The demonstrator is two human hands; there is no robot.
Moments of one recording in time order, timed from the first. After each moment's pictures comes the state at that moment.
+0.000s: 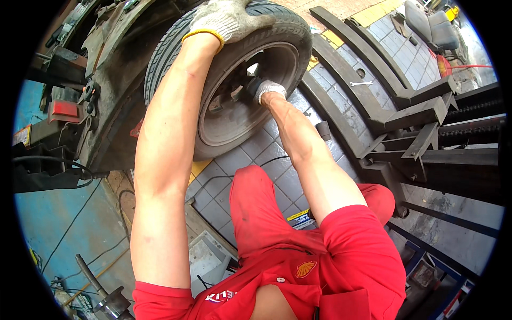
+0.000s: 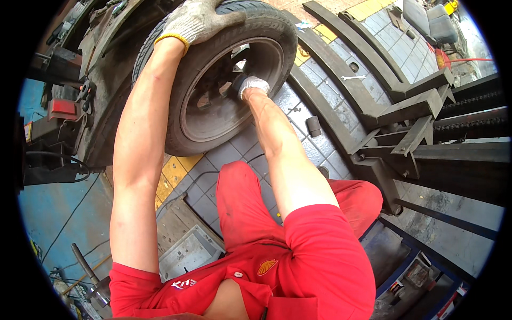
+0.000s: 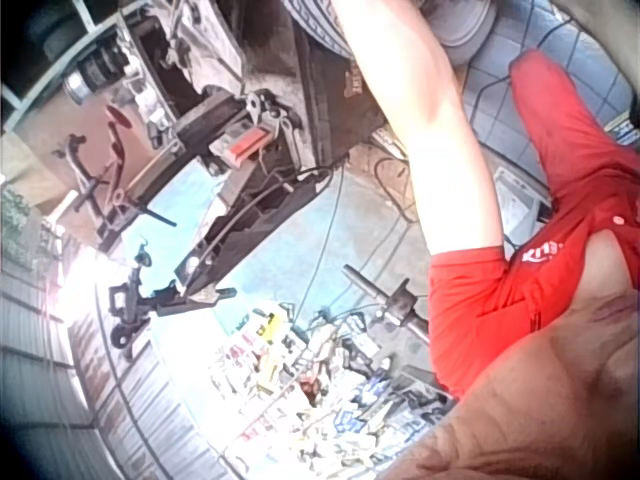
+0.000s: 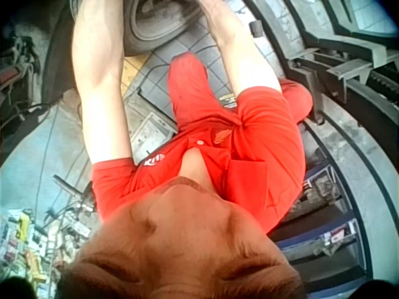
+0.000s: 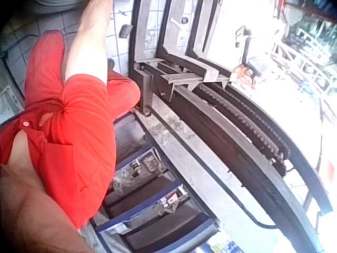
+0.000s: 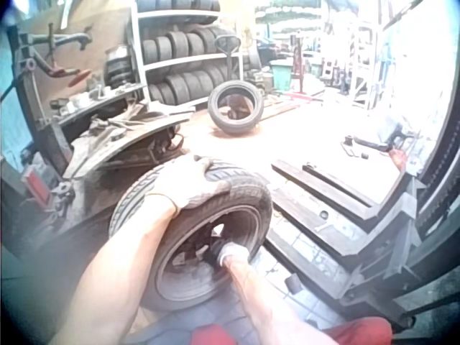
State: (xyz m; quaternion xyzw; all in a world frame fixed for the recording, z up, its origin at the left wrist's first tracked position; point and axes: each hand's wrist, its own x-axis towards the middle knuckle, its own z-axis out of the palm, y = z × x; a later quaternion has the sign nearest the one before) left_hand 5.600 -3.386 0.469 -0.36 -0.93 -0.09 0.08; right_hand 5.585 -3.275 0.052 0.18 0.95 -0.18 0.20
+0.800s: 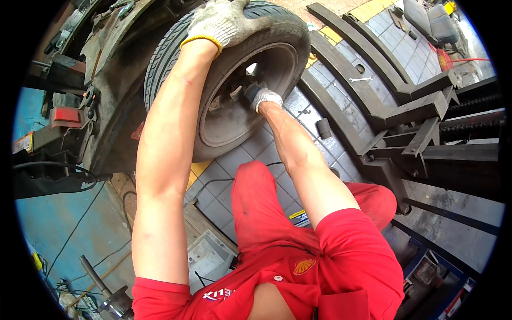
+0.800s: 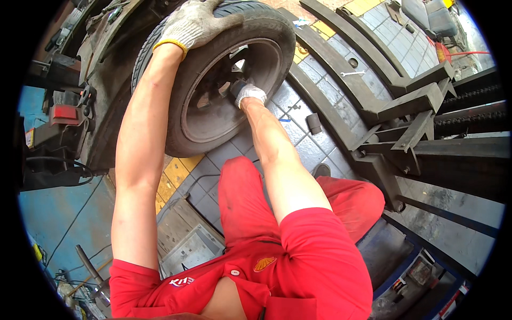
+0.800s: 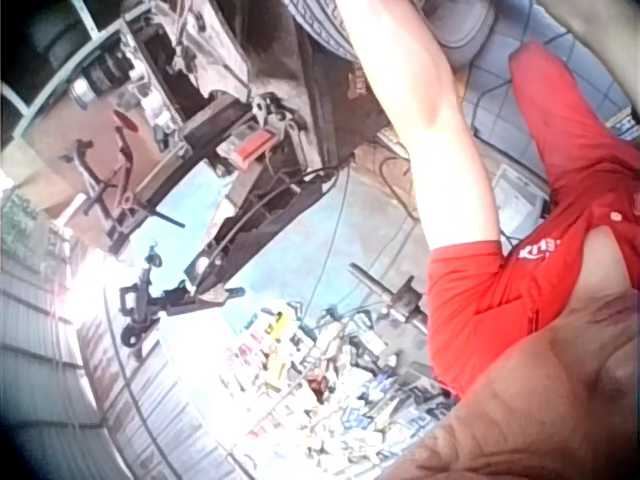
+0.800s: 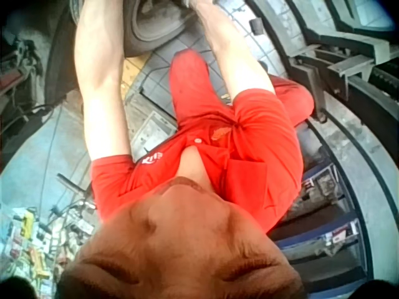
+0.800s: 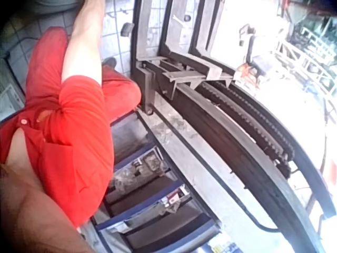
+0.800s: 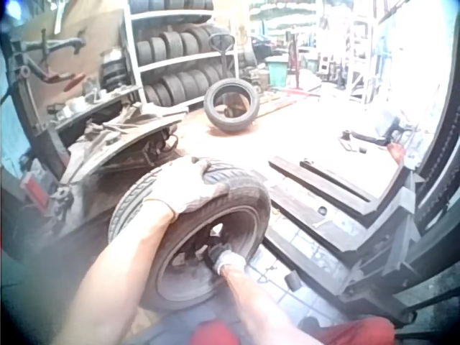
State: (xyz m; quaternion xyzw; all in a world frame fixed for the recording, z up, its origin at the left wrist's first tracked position) left_hand 5.603 -3.393 0.458 -0.33 -0.94 -0.07 0.08; right_hand 5.643 -3.328 0.114 0.25 0.90 -0.28 0.21
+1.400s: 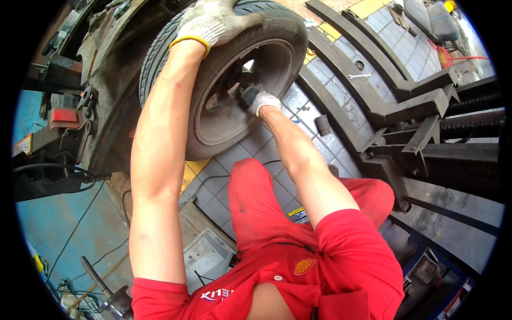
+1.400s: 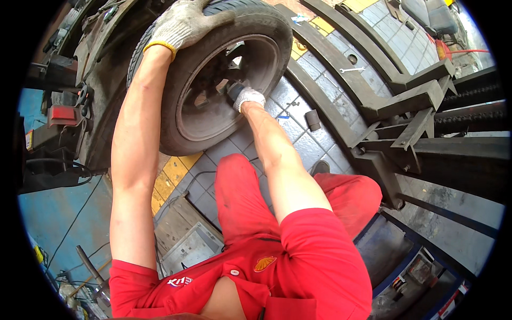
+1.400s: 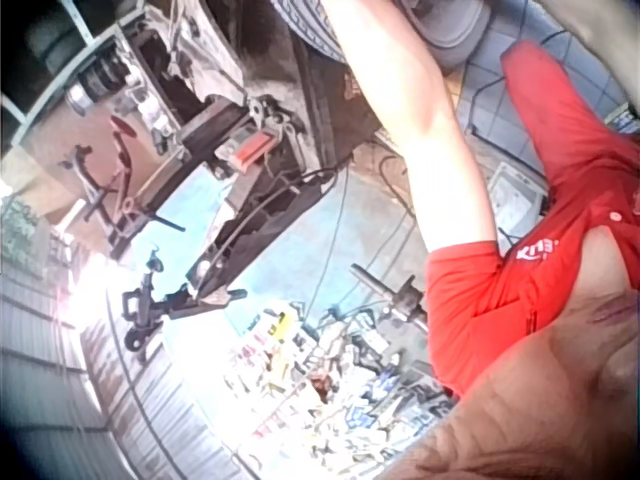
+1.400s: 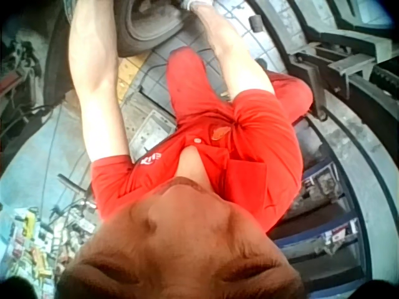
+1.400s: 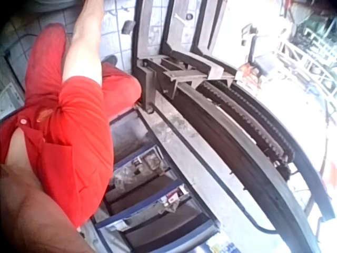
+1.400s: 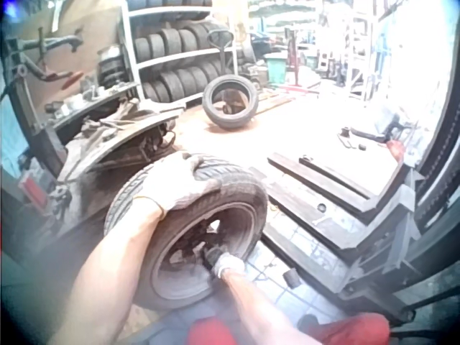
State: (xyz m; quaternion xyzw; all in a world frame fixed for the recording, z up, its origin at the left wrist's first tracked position) left_hand 5.600 -3.401 0.459 -0.34 -0.93 -0.09 0.08; right_hand 5.664 -3.332 0.096 0.23 0.91 -0.29 0.16
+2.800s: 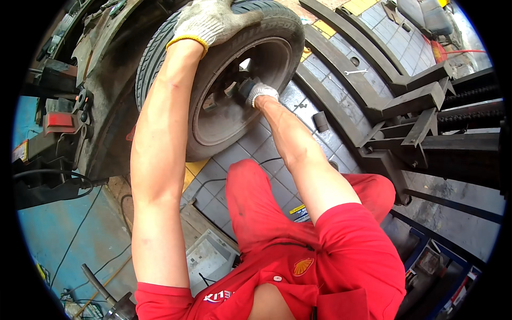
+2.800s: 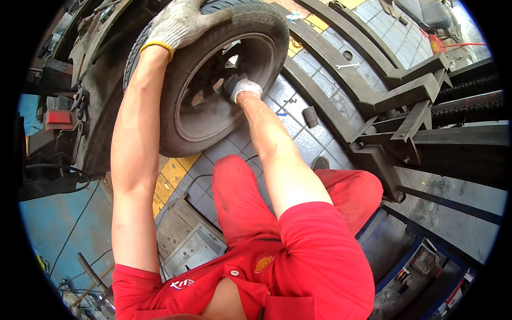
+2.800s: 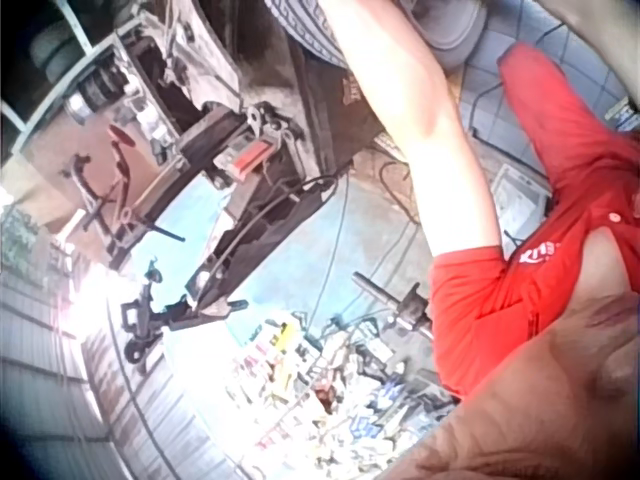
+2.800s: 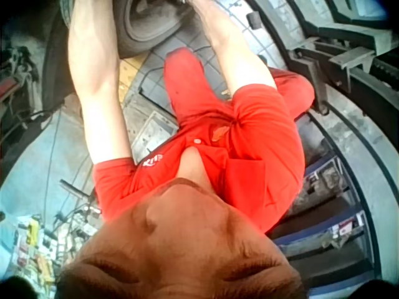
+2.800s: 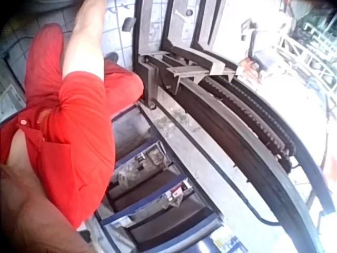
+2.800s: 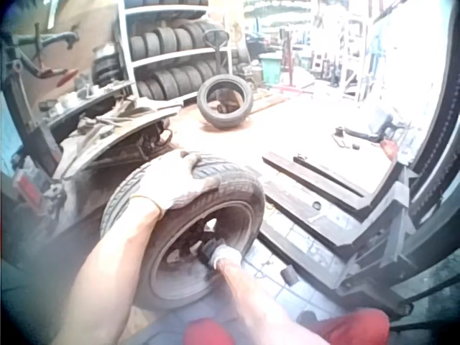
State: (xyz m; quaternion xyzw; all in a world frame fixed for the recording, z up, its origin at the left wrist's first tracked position) left_hand 5.605 -3.443 0.452 -0.32 -0.94 -0.09 0.08; right_hand 5.642 -3.370 0.137 0.20 0.91 -0.31 0.20
